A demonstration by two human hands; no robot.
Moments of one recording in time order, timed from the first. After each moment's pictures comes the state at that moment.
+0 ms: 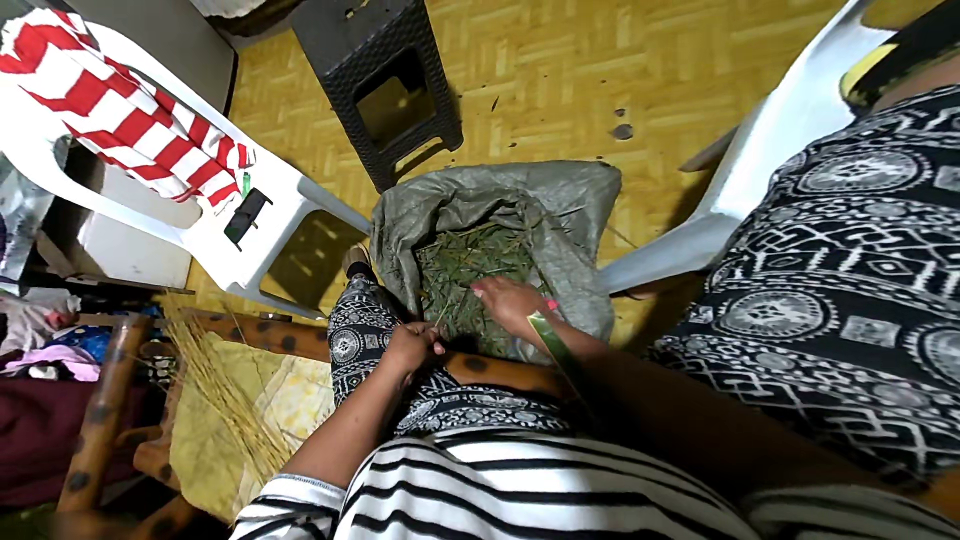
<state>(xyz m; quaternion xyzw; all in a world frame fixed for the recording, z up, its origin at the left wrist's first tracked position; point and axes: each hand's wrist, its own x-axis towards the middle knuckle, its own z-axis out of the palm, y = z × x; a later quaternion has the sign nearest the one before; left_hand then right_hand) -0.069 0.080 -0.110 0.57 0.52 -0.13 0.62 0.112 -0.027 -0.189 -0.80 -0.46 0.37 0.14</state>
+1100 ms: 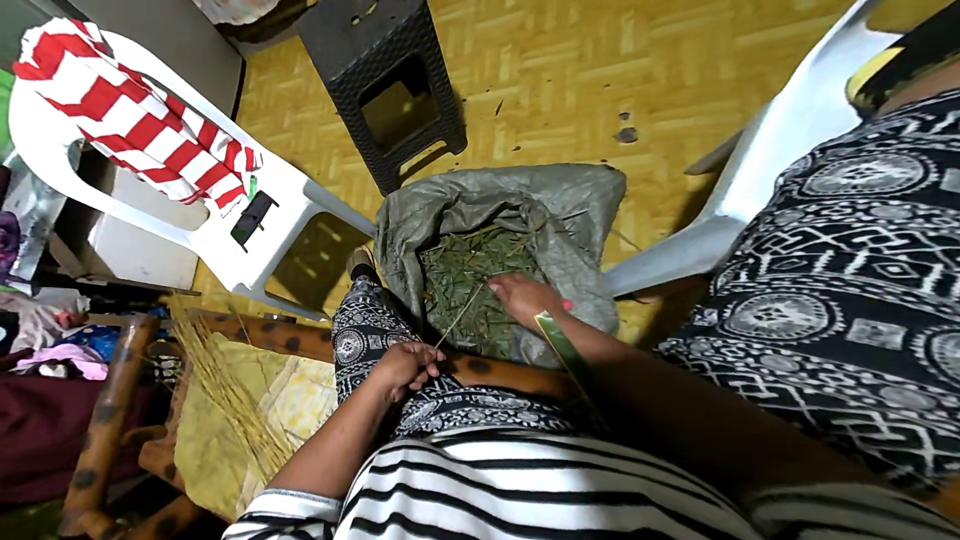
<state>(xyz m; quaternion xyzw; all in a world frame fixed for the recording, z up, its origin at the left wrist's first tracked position) -0.098 0.081 -0.102 0.49 0.52 -0.19 0.67 0.132 -0.027 -0.202 -0.82 -0.38 0.41 0.11</state>
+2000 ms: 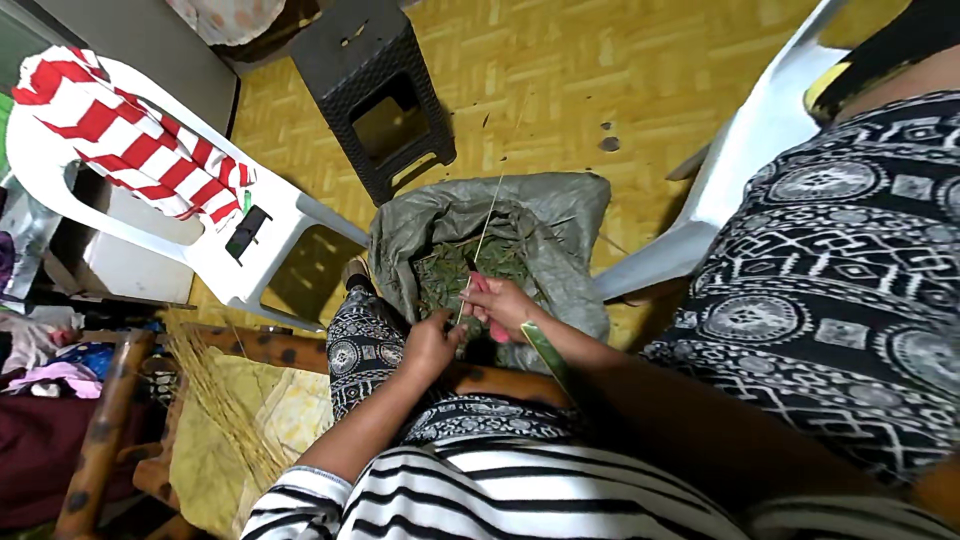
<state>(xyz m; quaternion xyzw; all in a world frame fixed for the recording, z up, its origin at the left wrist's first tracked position) -0.030 0.069 -0.099 0.82 0.36 -0.17 0.42 0.112 -0.016 -0.147 -0.62 -0.12 0.58 0.51</state>
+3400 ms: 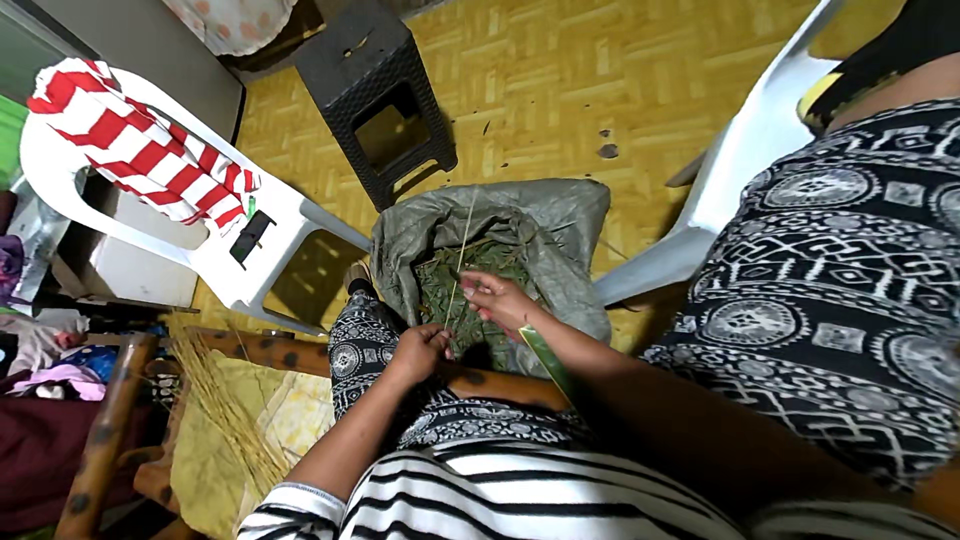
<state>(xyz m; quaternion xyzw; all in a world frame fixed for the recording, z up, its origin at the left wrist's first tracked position) -0.050 0.081 -0.091 0.73 0.38 -0.16 0.54 0.117 -0.017 -0.136 -0.66 -0.18 0.56 0.47</state>
